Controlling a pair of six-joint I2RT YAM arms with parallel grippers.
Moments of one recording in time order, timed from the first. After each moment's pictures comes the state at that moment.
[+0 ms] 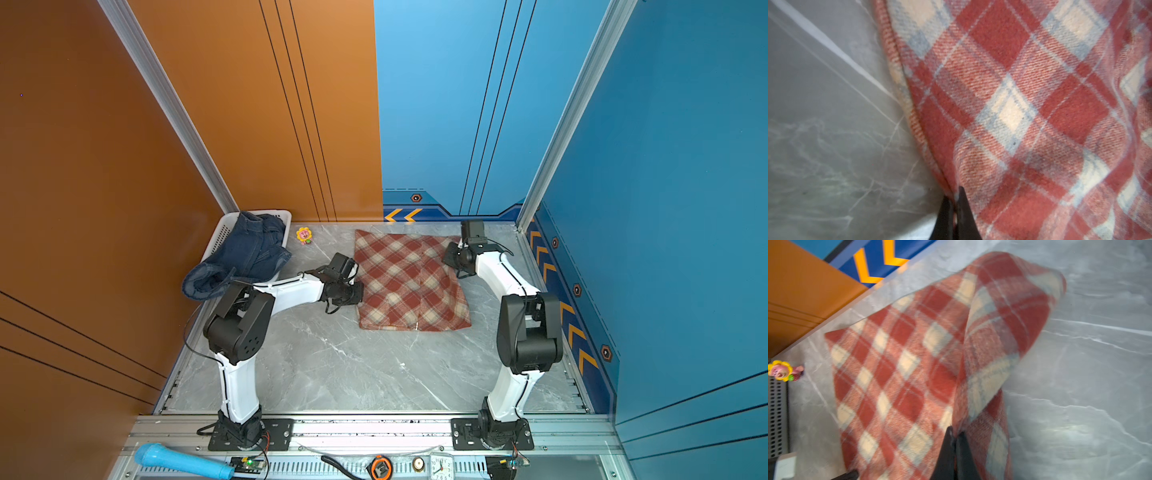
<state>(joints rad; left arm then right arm) -0.50 1.98 1.25 -0.31 0.16 -0.52 0.14 1.79 1.41 -0.49 -0.10 0.51</state>
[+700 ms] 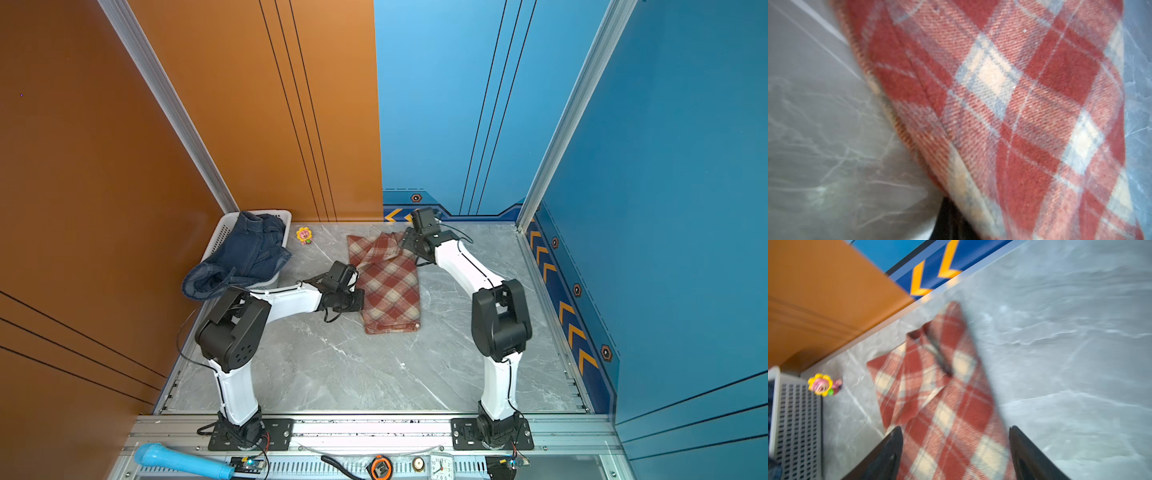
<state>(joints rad) -0.55 1.91 1.13 -0.21 0.17 -0.53 0.32 1.91 1.61 -0.52 0.11 0.73</state>
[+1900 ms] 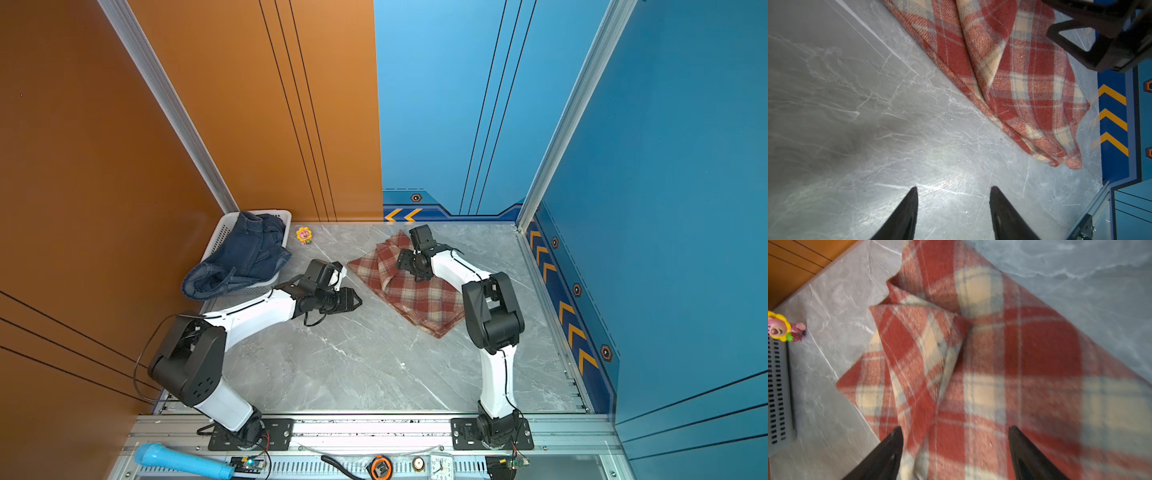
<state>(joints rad) -0.49 1.62 1.00 -0.29 0.28 -0.57 0.35 2.08 1.56 -0.42 -0.10 0.65</state>
